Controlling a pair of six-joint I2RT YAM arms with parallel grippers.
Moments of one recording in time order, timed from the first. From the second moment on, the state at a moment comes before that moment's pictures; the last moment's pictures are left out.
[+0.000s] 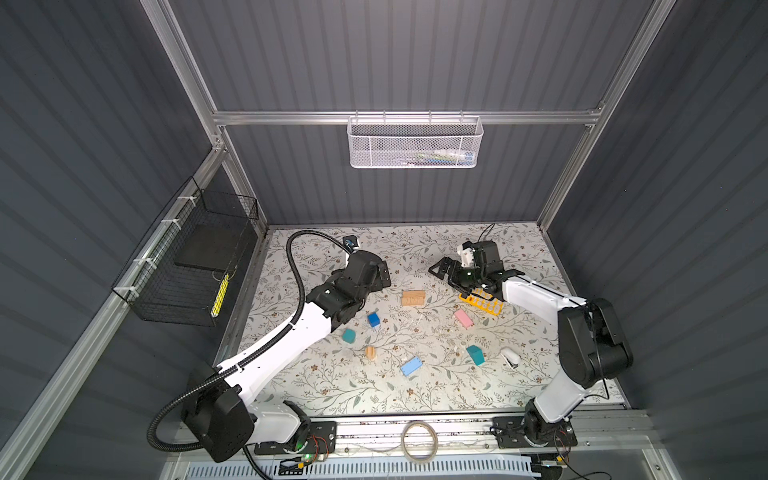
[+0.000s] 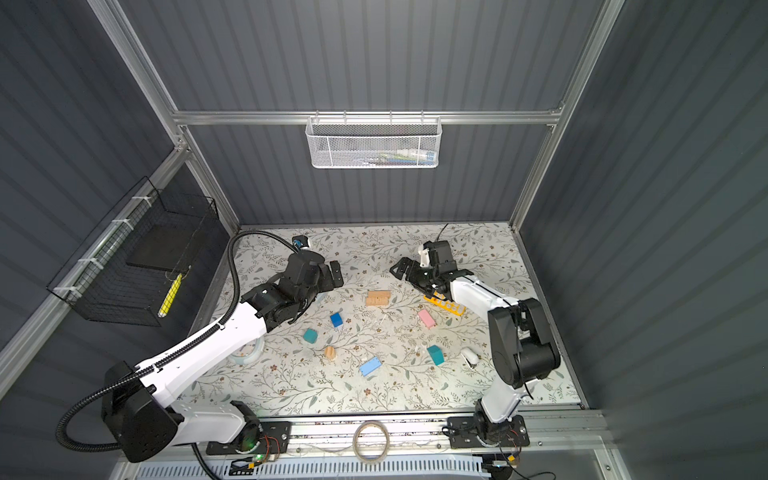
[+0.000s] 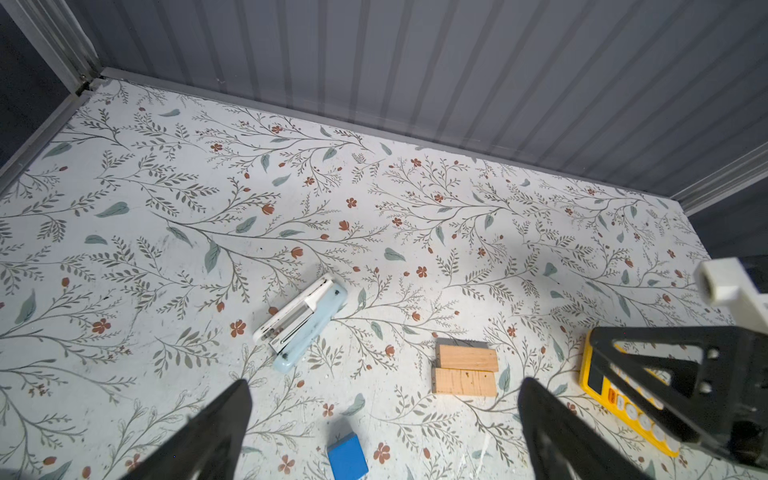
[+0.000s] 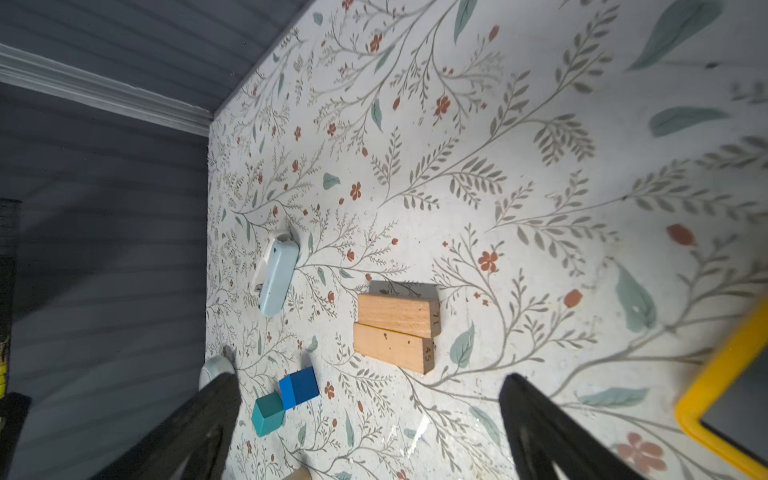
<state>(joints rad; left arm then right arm) -0.69 1.34 1.15 -0.44 -0.46 -0.58 0.32 1.73 1.09 -0.12 -0.45 0.70</state>
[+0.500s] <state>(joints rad) -0.67 1.33 1.13 -0.44 -0.44 -0.58 0.36 1.91 1.18 -0.13 -0.47 0.70</state>
